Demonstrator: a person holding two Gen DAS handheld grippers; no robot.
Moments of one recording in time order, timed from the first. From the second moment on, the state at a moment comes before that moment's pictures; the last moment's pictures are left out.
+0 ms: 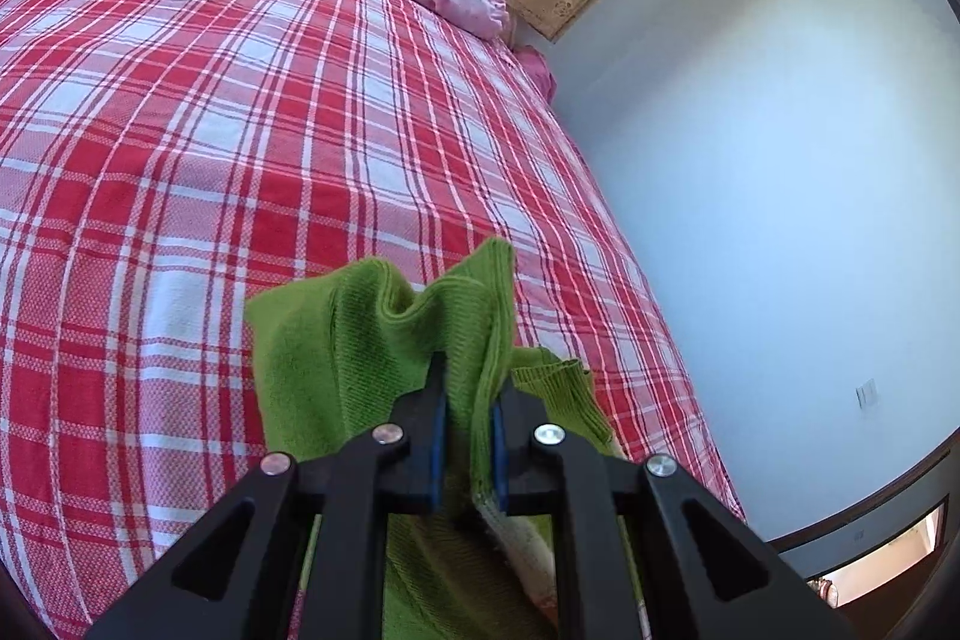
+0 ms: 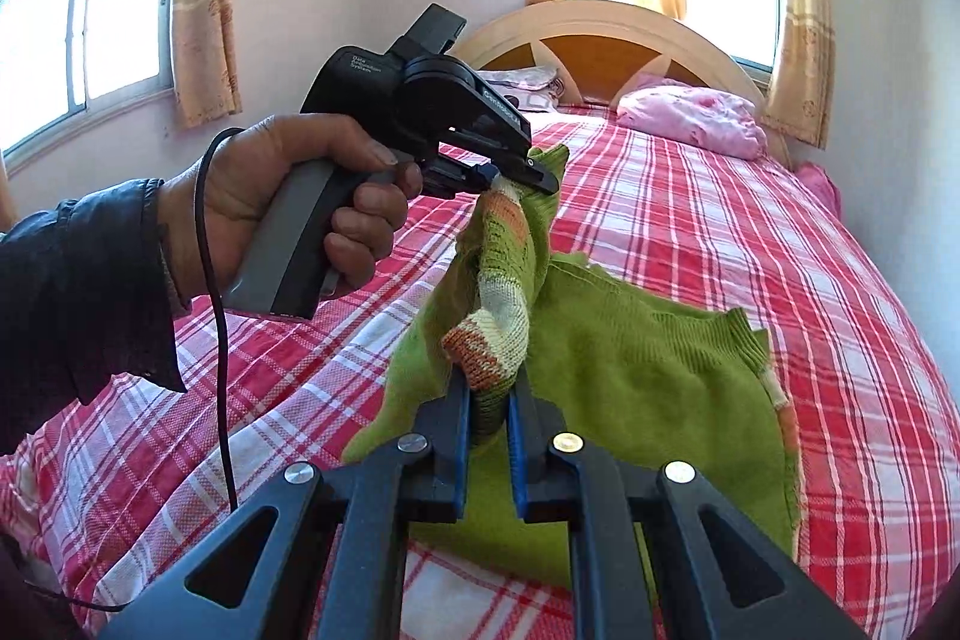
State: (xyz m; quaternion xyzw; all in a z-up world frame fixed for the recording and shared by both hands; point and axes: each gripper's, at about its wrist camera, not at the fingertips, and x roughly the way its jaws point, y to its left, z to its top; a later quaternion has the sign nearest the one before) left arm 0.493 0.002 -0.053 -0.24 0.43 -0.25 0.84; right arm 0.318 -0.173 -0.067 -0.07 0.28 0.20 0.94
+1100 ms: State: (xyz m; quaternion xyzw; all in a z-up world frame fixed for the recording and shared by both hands) left arm 0.507 -0.182 -0.081 -0.15 0.48 -0.30 0.81; right arm 0.315 -0.330 -0.120 0.09 0.39 0.12 0.91
